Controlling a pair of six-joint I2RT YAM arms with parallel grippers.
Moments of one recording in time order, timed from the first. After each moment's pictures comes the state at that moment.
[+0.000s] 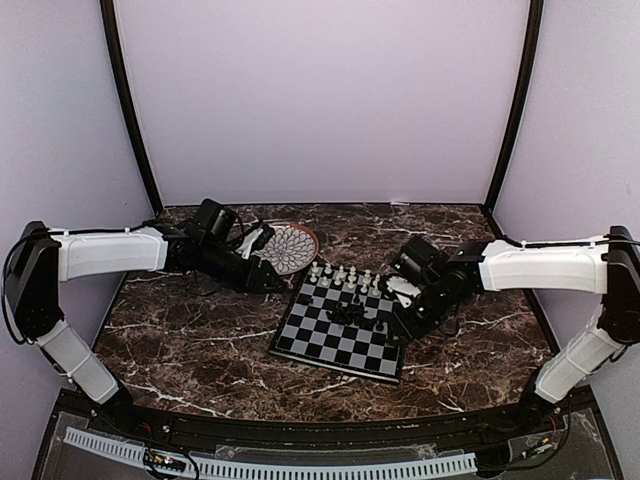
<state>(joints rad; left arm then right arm) -0.59 1.58 1.03 -0.34 0.51 -0.33 0.84 1.49 0.98 -0.75 -0.08 0.31</state>
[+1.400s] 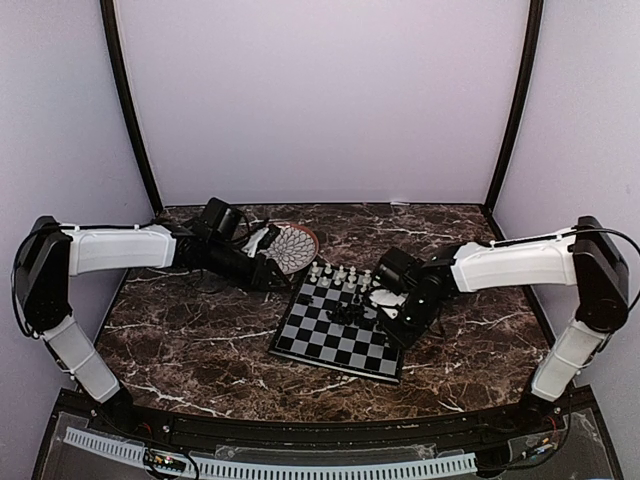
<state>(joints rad) -0.59 1.63 1.07 -0.31 0.54 -0.35 0.90 1.68 1.05 -0.77 -0.01 0.11</state>
